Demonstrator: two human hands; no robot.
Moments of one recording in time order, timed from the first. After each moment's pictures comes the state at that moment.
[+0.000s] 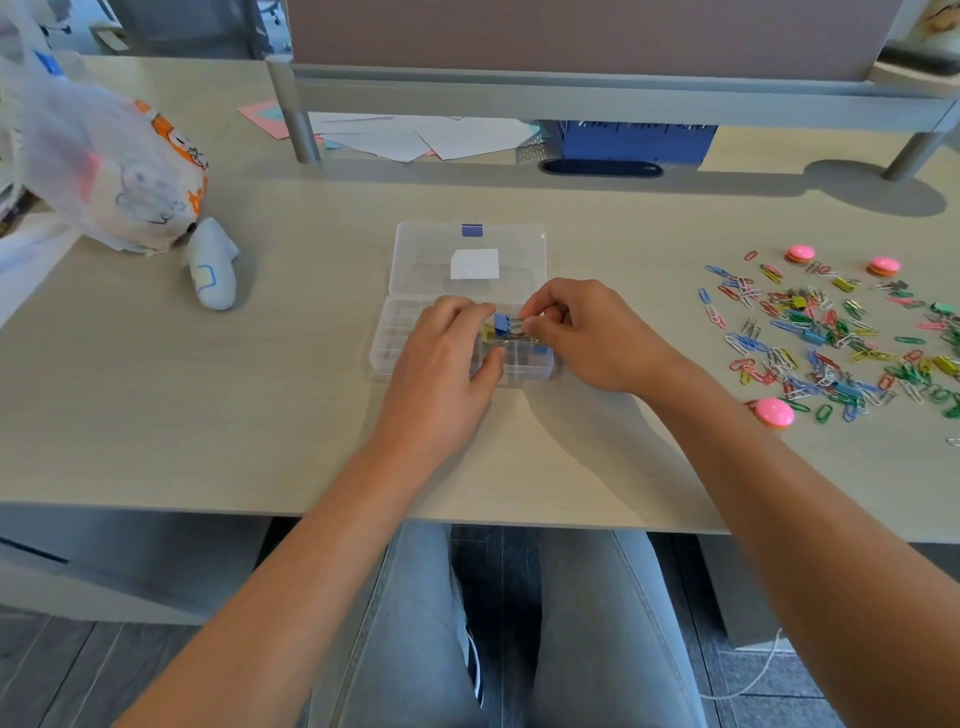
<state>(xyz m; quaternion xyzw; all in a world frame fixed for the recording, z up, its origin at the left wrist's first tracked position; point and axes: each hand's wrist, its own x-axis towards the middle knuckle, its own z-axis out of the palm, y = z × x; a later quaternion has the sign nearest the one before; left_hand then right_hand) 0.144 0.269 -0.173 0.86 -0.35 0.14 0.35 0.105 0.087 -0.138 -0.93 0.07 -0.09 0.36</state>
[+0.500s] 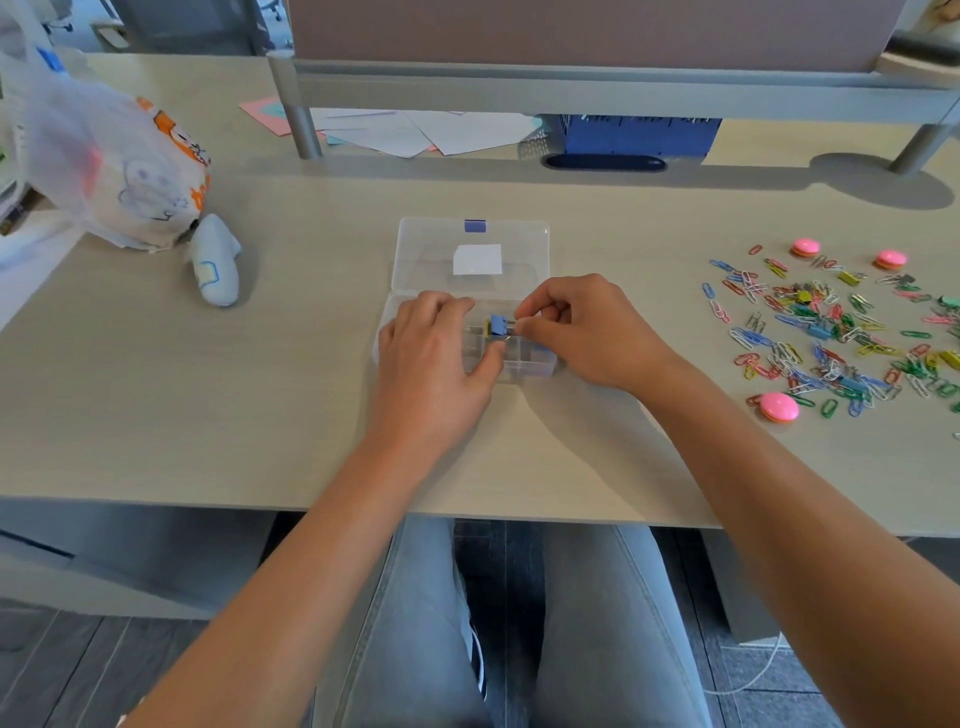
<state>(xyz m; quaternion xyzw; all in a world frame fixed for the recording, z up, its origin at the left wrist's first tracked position) 0.145 0.272 -0.175 0.90 -0.27 0.17 0.30 0.106 0.090 -0.145 -0.91 0.07 -0.11 0.38</state>
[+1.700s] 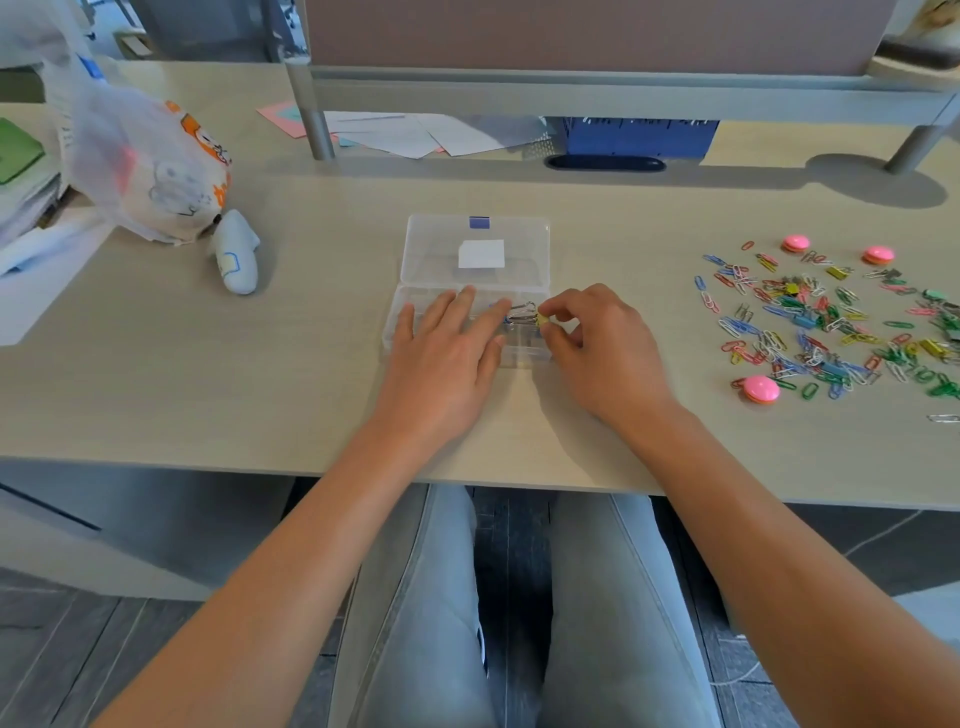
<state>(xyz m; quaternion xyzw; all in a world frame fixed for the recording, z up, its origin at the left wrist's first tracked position) 0.132 0.281 -0.177 0.92 -0.34 0.12 0.14 0.069 0.102 -0.171 -0.93 0.12 -0.23 0.26</state>
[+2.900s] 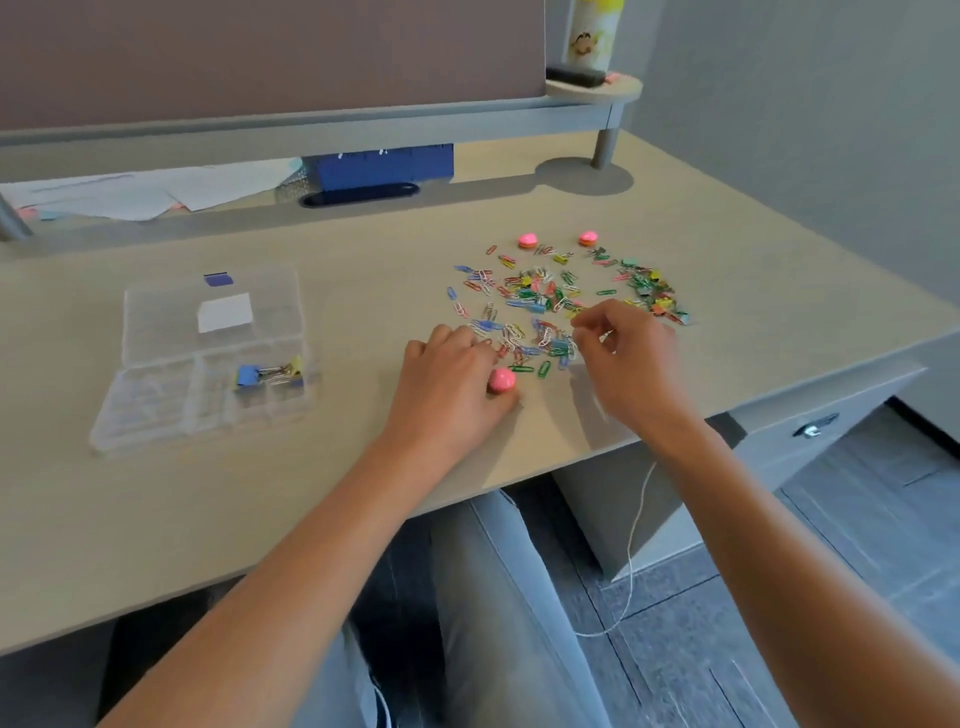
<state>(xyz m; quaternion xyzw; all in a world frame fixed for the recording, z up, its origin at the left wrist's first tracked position) 0.035 0.088 -0.156 0.84 -0.52 0.10 0.16 -0.098 -0.062 -0.149 -0.84 0.36 -0.31 0.26</state>
